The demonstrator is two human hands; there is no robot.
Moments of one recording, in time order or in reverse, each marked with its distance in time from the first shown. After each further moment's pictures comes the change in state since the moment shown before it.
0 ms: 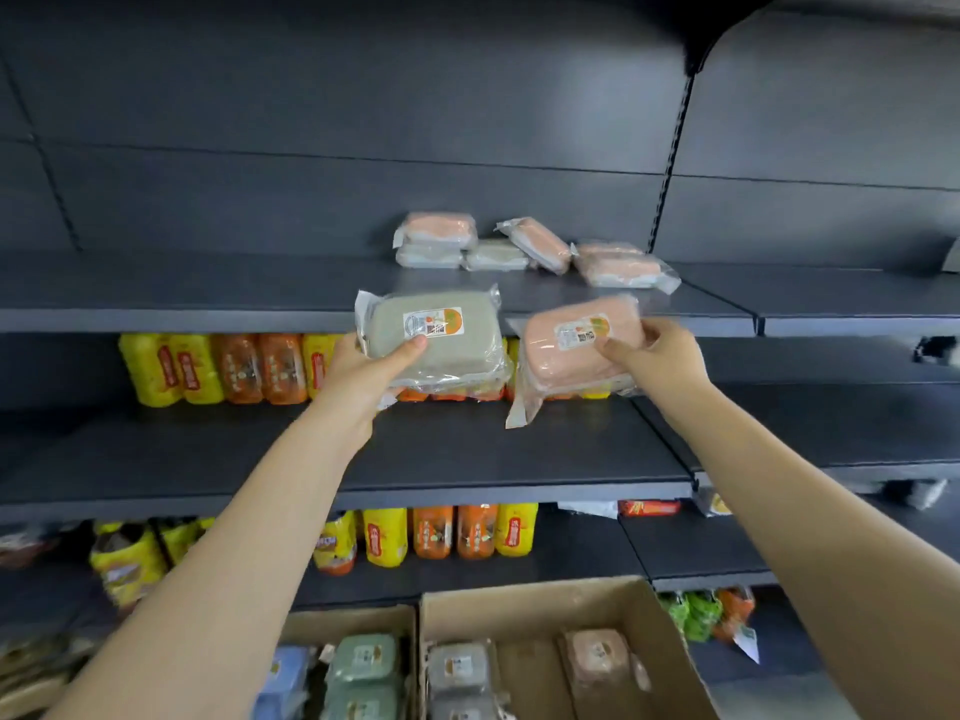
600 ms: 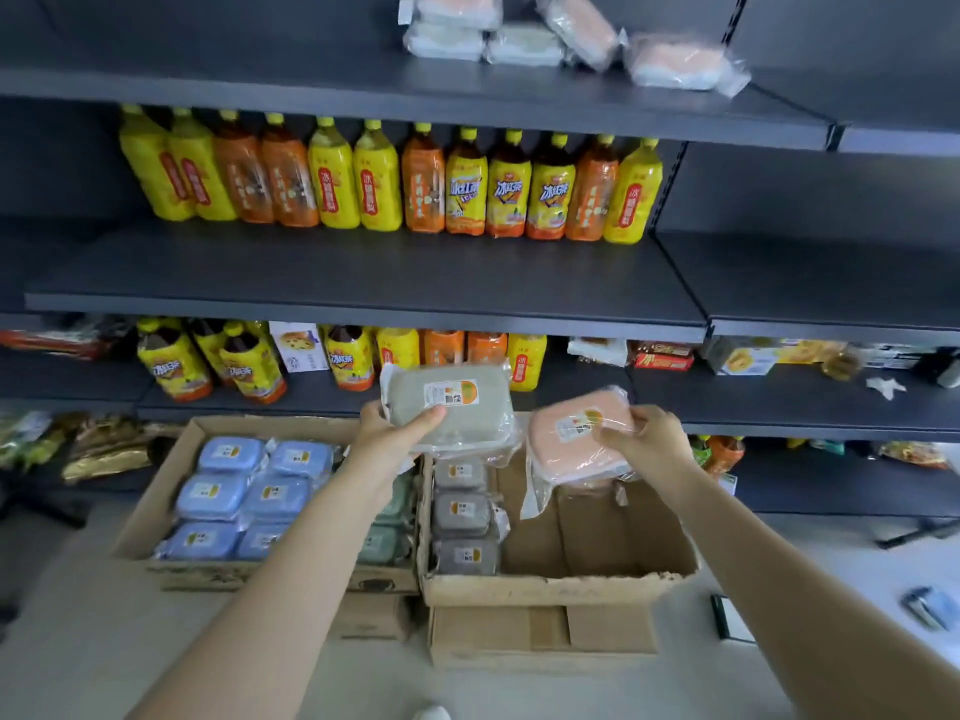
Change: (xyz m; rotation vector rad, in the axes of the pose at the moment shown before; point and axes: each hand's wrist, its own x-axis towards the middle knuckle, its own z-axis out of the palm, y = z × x) left_hand -0.165 -0.202 -0.012 0.065 0.145 -0.477; right_hand -0.153 0.217 0.019 -0.274 -0.398 0.346
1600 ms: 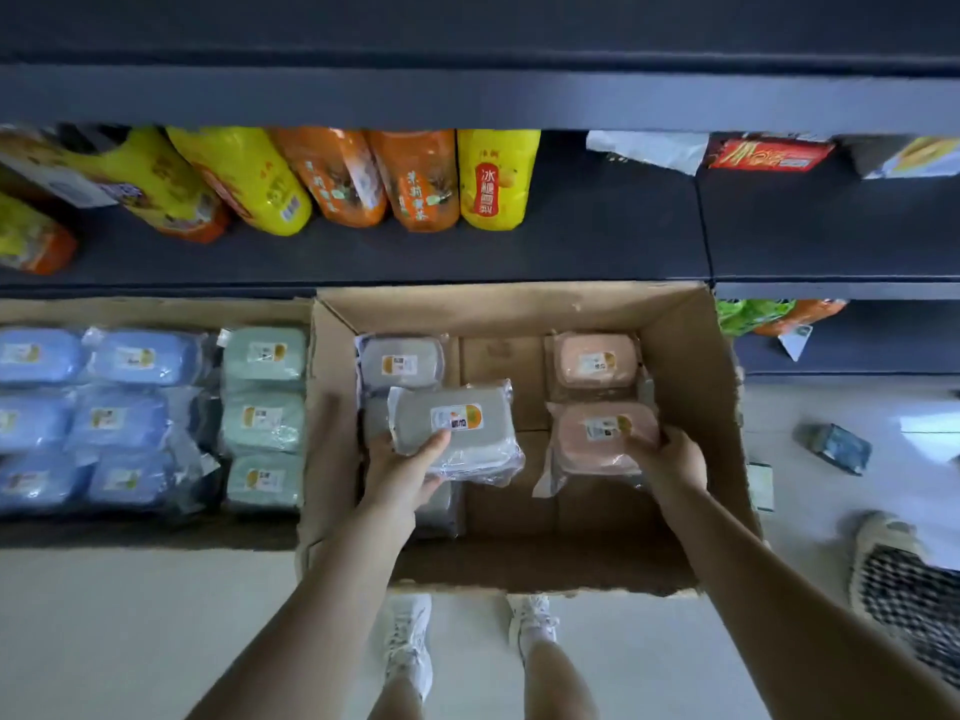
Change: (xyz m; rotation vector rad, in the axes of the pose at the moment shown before) left_hand 0.190 -0.265 0.120 -0.016 0.254 -0.585; right_hand 0.201 0.267 0.162 -0.104 -0.145 0.580
